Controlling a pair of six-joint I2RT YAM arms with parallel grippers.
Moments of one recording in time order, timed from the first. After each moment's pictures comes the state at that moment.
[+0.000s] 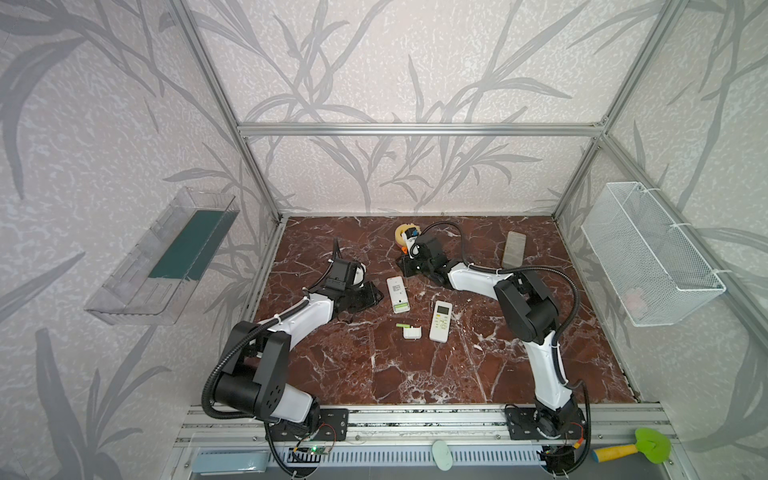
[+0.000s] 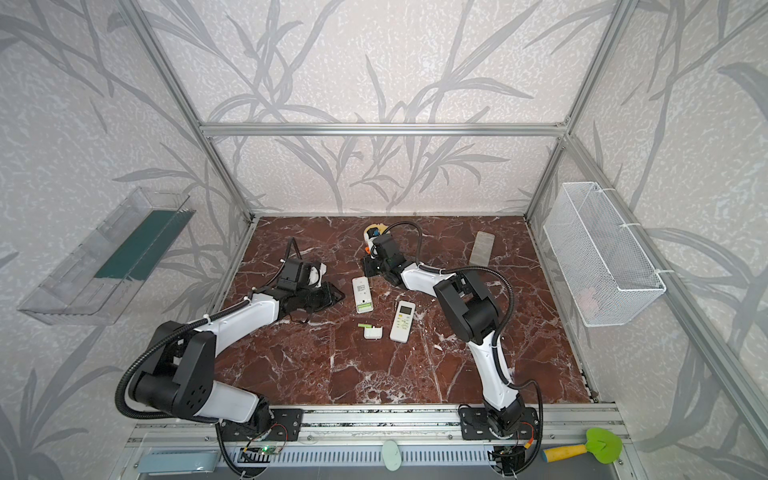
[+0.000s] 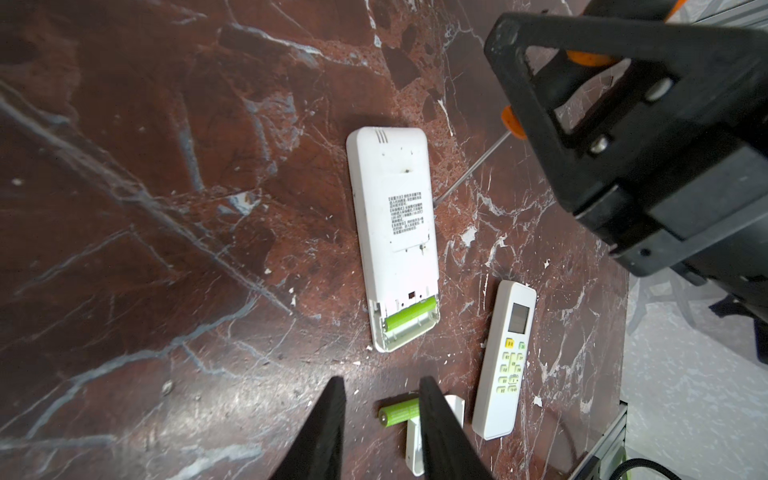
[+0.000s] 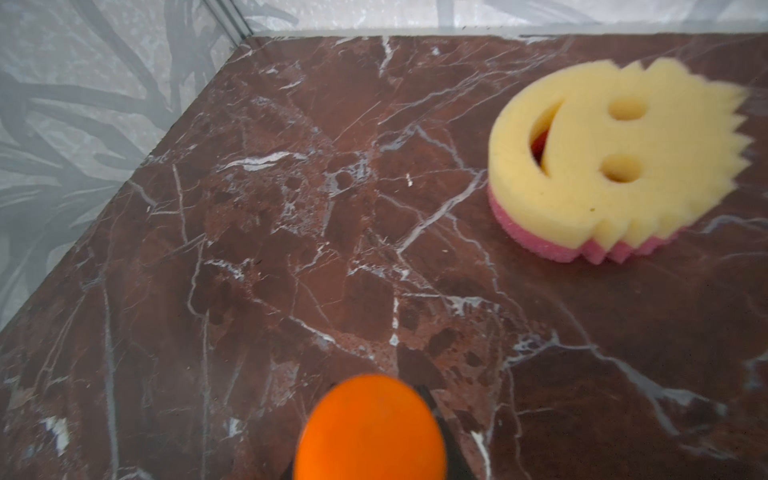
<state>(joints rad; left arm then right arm) -0.27 1.46 0.77 -0.21 0.40 -0.62 0.65 2.18 1.50 0.11 -0.17 0.32</state>
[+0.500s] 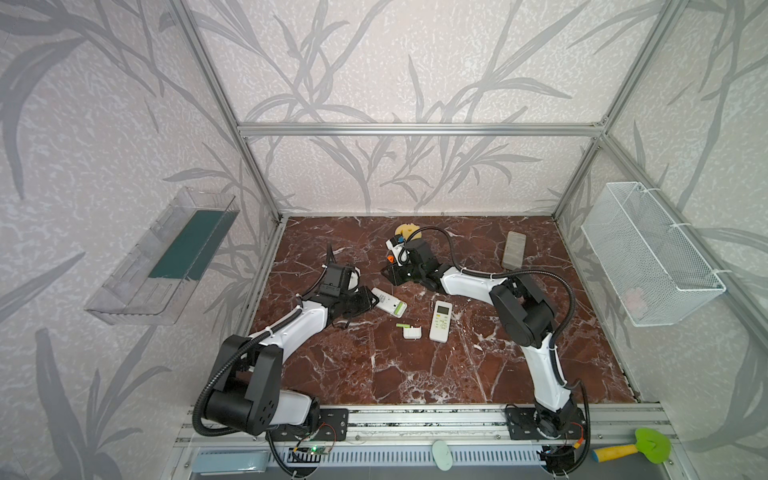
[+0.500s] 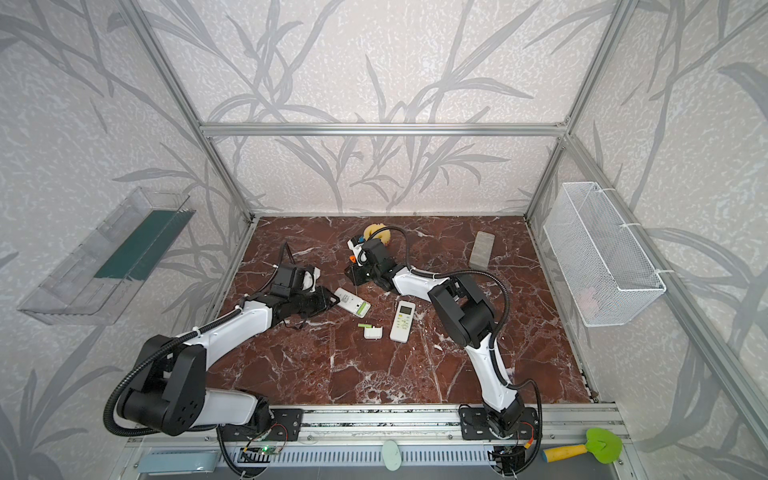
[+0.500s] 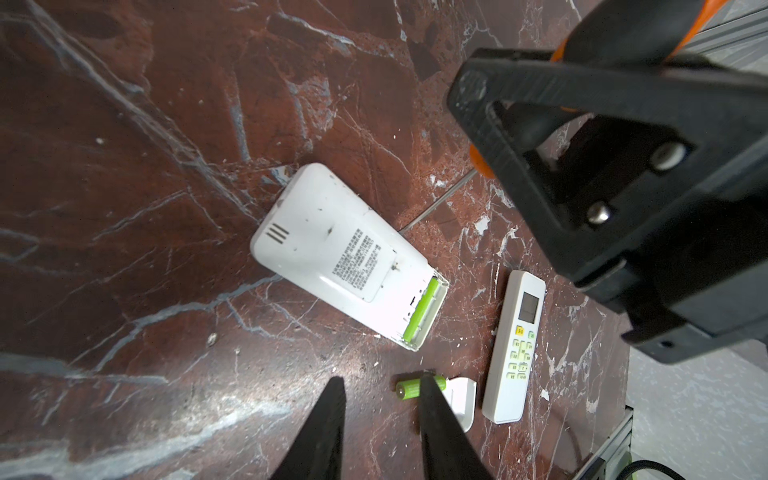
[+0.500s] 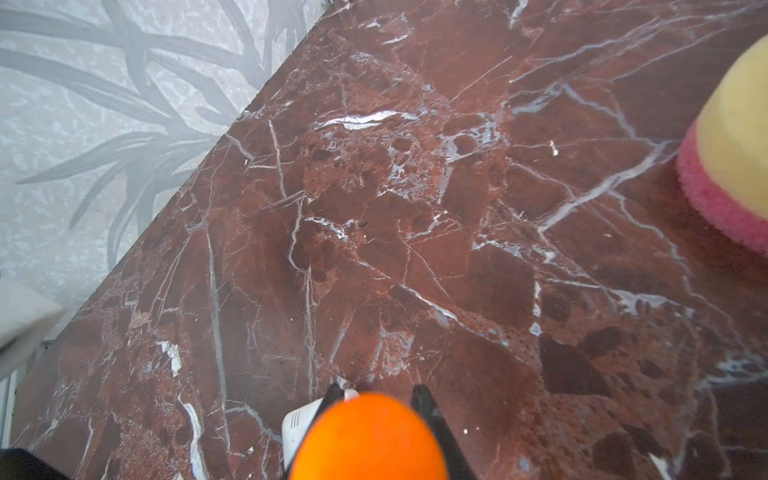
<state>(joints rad) -0.25 1.38 0.71 -0.23 0.39 -0.62 0.71 2.18 1.51 0.10 -0.31 0.33</state>
